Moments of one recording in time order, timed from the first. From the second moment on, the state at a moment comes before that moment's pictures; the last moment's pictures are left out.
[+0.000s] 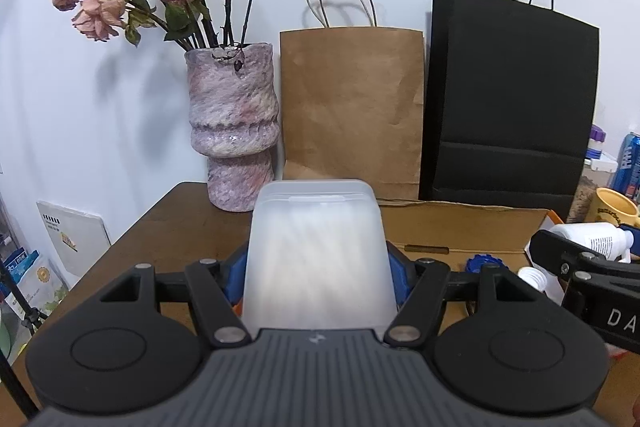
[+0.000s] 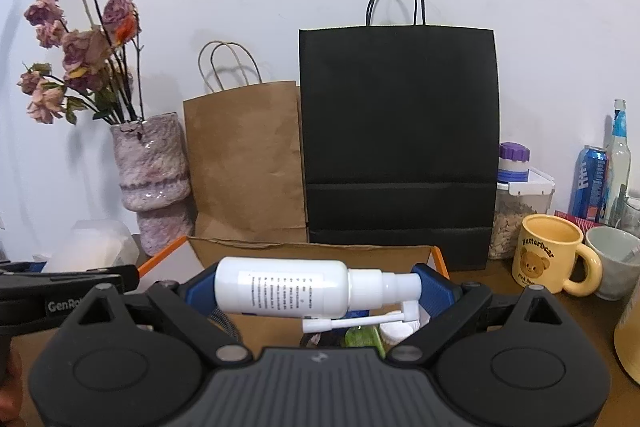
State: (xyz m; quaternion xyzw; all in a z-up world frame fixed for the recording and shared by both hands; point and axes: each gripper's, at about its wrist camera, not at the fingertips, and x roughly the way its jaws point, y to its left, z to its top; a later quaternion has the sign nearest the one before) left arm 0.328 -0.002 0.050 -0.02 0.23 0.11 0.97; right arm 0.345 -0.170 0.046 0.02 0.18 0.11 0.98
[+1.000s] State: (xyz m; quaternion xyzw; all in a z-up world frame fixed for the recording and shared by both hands) left arm 0.378 0.001 0.029 0.02 0.25 0.12 0.96; right arm 0.396 -0.172 0.027 0.00 0.21 0.10 0.97
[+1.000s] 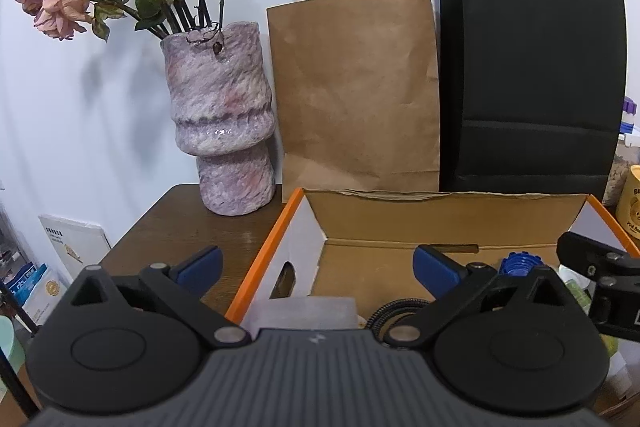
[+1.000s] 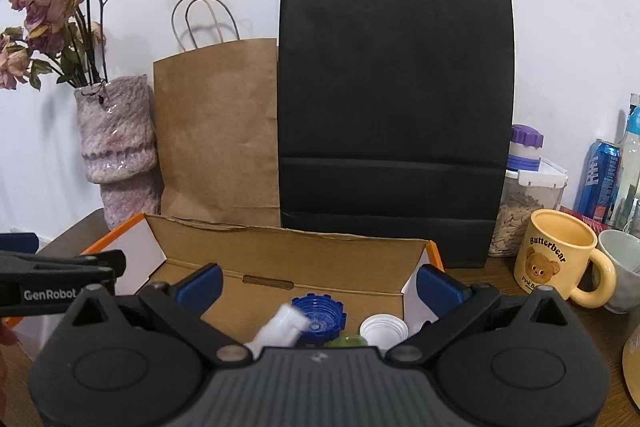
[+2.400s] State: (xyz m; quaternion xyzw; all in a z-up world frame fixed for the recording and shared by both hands) left arm 0.281 0.002 0.051 0.00 0.21 0.11 0.97; right arm 0.299 -0.202 0.047 -0.01 0.17 0.12 0.98
